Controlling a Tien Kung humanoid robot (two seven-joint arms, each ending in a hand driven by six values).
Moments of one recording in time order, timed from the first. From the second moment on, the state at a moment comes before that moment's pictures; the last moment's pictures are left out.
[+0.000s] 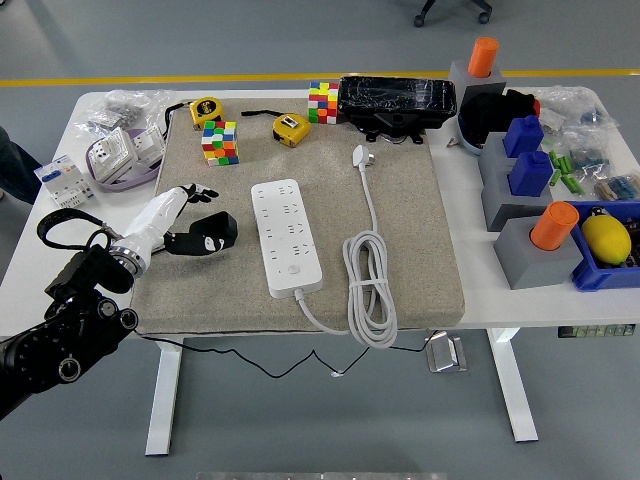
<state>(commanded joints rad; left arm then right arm) -0.53 0.28 -0.76 -0.90 1.59 0.32 0.02 -0.03 -0.25 1.00 0.35 -0.71 -0.08 0.00</state>
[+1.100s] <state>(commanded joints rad) -0.54 0.26 -0.74 -0.88 1.58 0.36 -0.05 -0.03 -0.25 0.99 0.35 -0.71 -0.08 0.00</state>
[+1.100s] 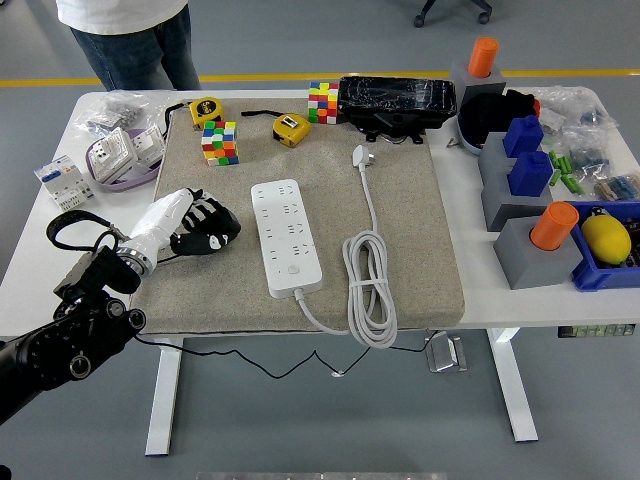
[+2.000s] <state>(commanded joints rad) -0.62 0.24 -0.60 -0.88 1.55 0.38 -0.18 -0.03 -0.25 0.99 0.35 -0.70 -0.08 0.00</state>
